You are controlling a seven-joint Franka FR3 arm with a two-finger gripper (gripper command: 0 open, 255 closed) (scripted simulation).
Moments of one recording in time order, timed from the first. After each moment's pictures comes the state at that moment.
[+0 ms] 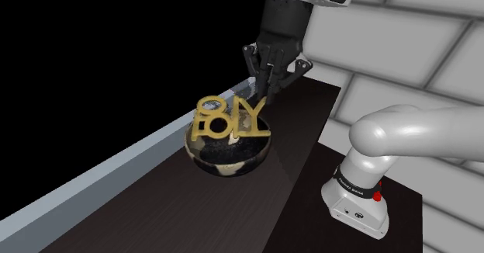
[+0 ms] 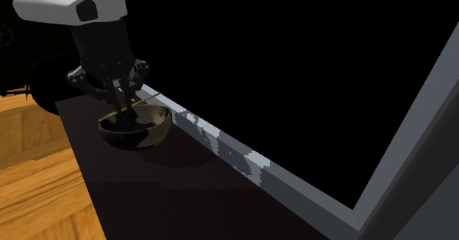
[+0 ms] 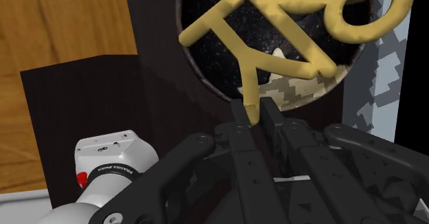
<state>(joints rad) -0.38 -1.00 0.68 -2.21 0.71 1.38 1.70</state>
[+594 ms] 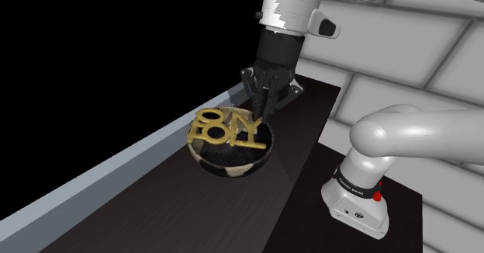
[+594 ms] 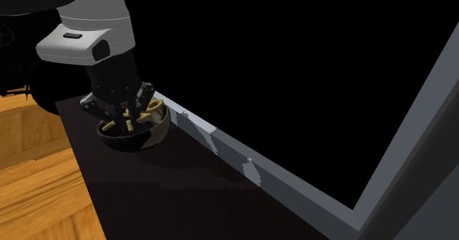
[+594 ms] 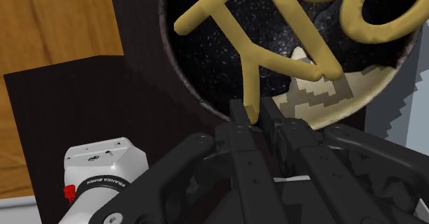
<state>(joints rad) -0.36 -1.05 0.73 -2.34 0.76 1.46 1.67</state>
